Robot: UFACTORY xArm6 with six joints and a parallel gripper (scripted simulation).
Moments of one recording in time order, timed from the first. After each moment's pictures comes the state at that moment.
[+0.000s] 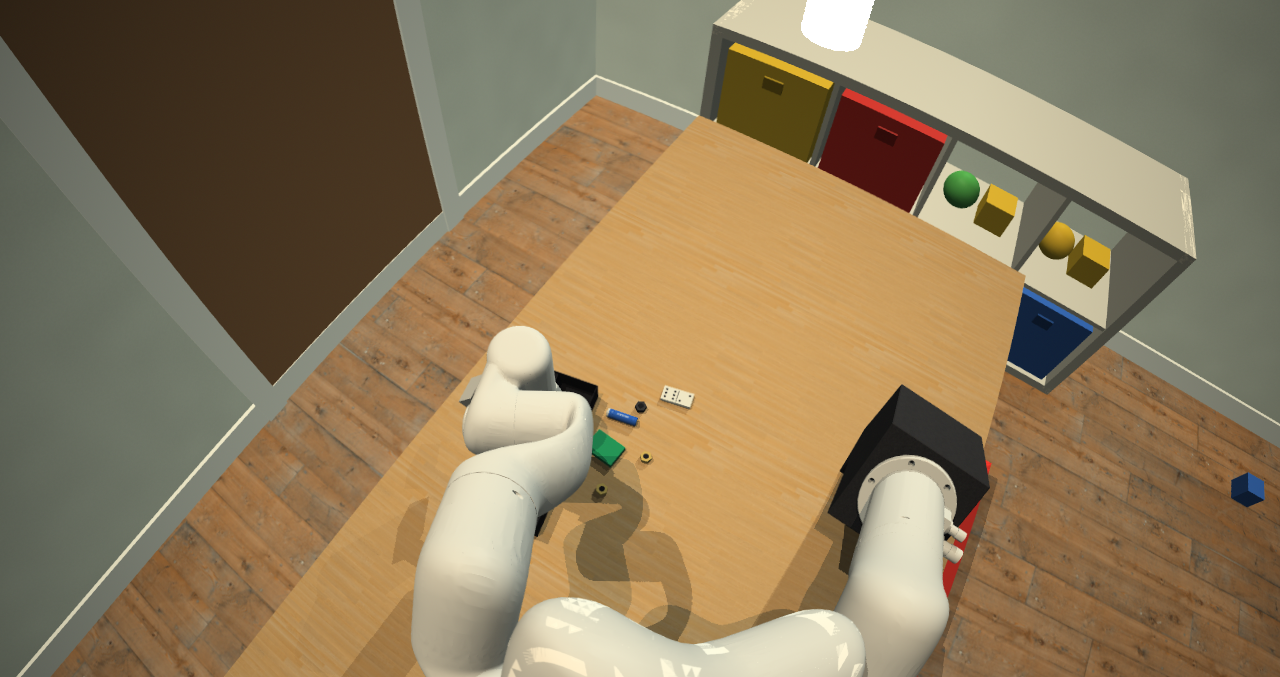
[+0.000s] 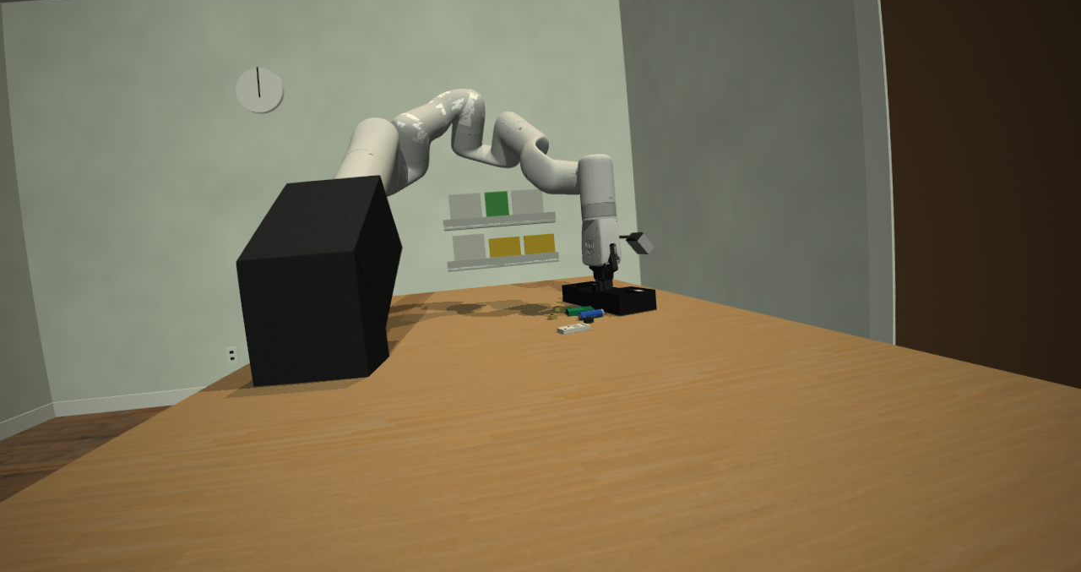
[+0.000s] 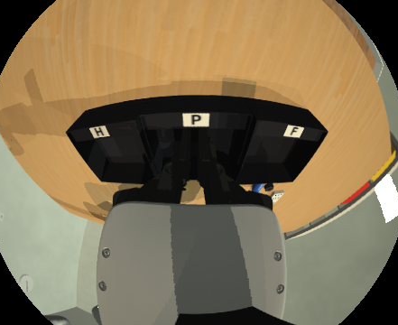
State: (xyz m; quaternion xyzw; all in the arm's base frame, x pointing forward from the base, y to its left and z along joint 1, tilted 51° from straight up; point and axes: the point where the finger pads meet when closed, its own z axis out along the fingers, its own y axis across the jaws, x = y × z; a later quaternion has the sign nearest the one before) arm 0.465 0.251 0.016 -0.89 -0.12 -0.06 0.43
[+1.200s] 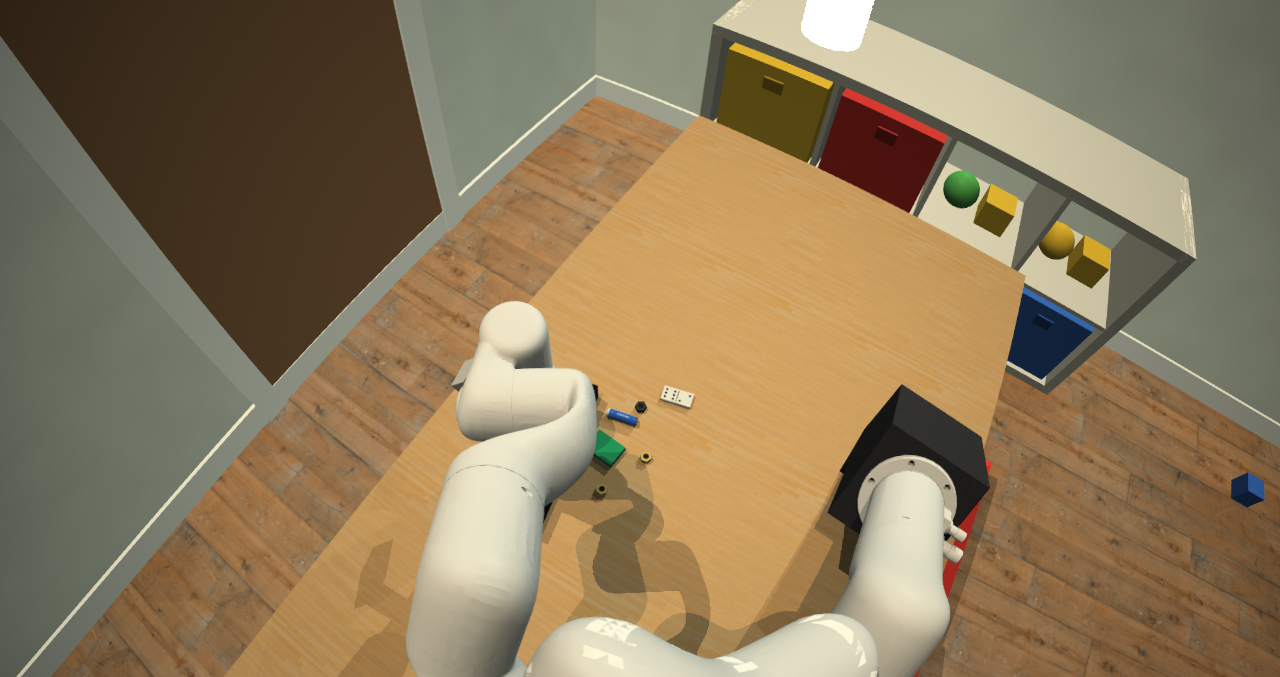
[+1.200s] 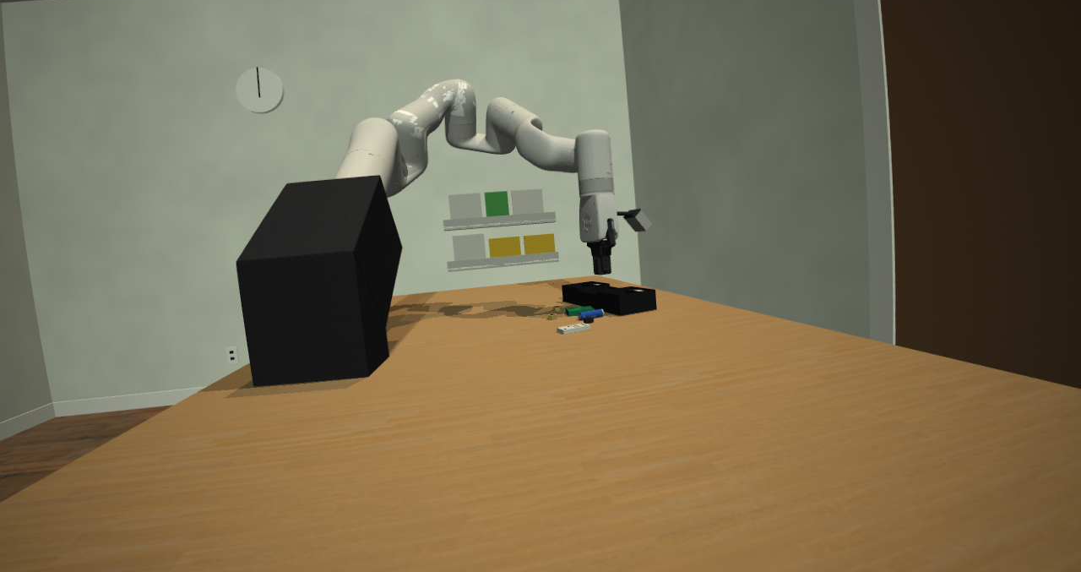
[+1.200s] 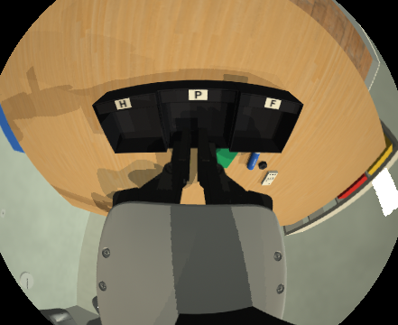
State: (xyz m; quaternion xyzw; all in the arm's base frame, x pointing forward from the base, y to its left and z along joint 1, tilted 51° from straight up) arm 0.464 0.212 0.049 -0.89 -0.12 -0.06 0.43
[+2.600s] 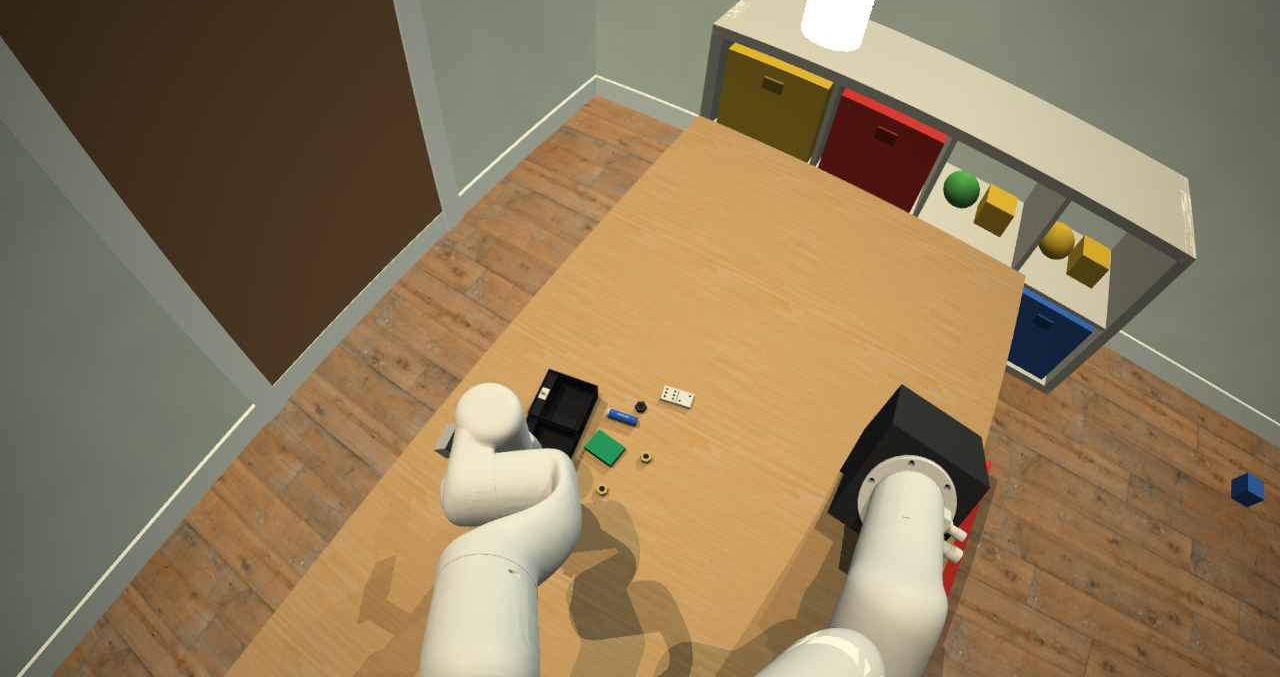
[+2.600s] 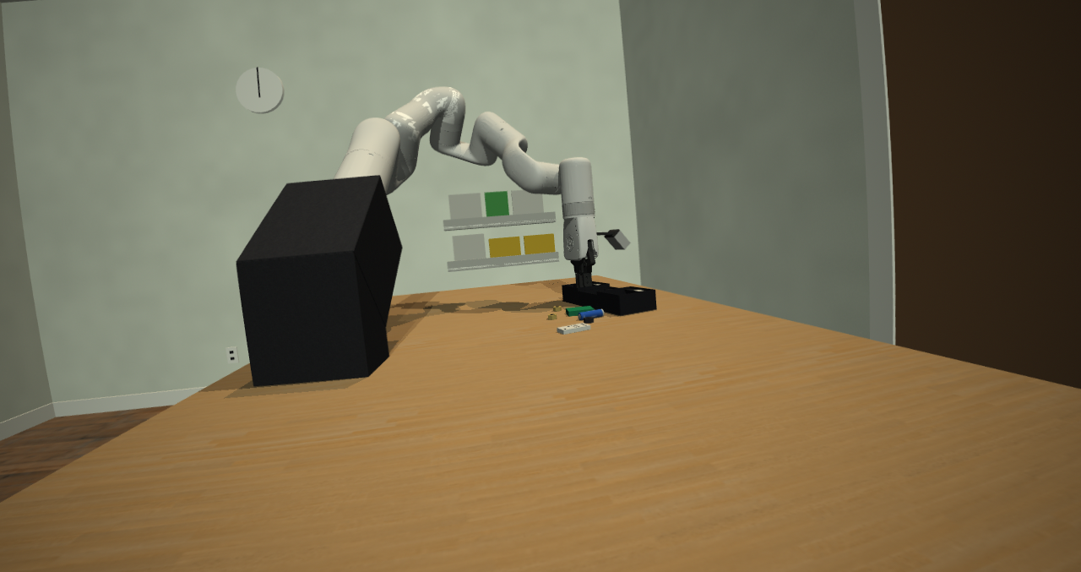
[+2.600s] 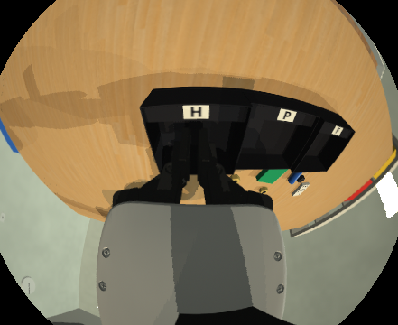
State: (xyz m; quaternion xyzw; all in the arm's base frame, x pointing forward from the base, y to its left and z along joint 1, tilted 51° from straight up) arm 0.435 0.292 0.084 -0.89 -0.12 -0.06 0.43
